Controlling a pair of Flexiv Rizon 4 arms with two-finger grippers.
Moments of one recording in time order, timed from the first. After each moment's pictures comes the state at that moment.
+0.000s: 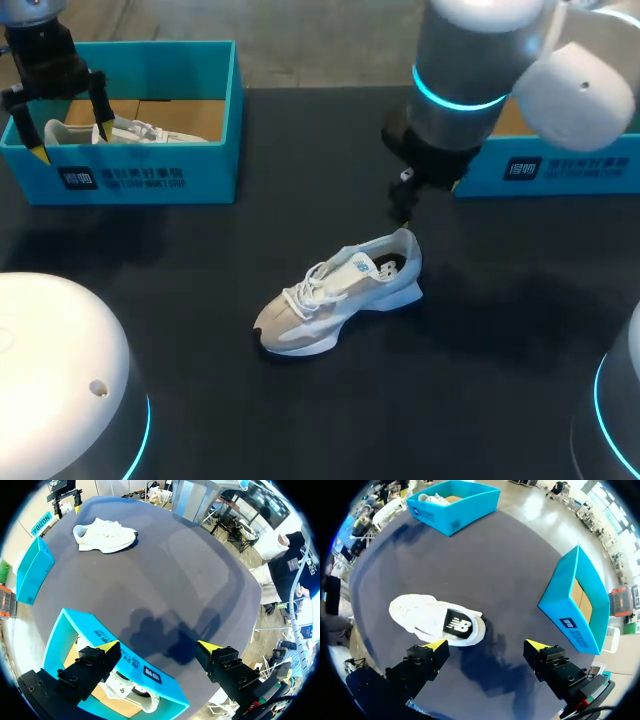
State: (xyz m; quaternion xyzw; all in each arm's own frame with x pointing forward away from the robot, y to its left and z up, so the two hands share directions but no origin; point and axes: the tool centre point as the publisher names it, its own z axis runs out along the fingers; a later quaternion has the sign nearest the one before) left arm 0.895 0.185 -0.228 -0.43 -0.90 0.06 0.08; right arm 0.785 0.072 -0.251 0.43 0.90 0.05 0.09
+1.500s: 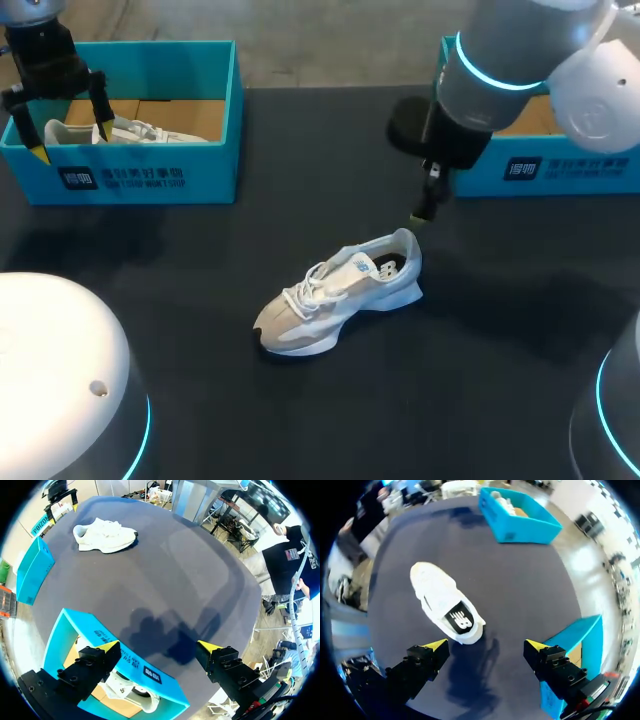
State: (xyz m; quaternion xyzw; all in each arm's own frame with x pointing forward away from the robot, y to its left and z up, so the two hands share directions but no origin) left arm 0.895 0.185 -0.228 -0.43 -0.90 0.06 0.08; right arm 0.809 0.066 -0.247 0.12 0.98 0.10 0.09
